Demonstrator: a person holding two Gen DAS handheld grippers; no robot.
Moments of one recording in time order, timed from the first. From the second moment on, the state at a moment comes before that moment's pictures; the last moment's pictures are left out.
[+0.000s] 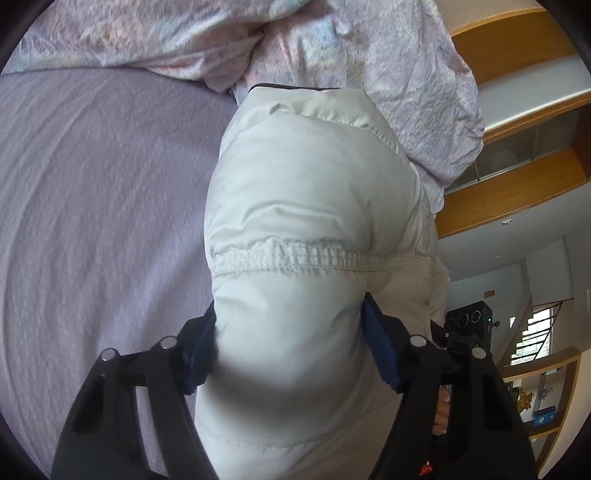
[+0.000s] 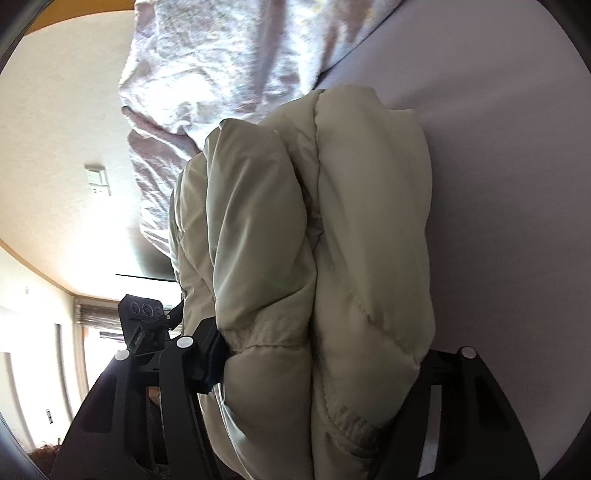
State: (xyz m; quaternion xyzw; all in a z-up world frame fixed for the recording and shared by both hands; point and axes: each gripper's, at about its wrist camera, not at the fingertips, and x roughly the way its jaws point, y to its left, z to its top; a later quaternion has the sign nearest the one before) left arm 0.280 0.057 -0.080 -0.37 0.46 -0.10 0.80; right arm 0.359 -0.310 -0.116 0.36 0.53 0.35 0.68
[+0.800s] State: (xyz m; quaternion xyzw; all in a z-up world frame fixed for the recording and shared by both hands) left arm 0.280 0.191 -0.073 -0.34 0.42 0.03 0.84; right arm 0.417 -0.158 -0.116 0.29 0.54 0.37 0.70
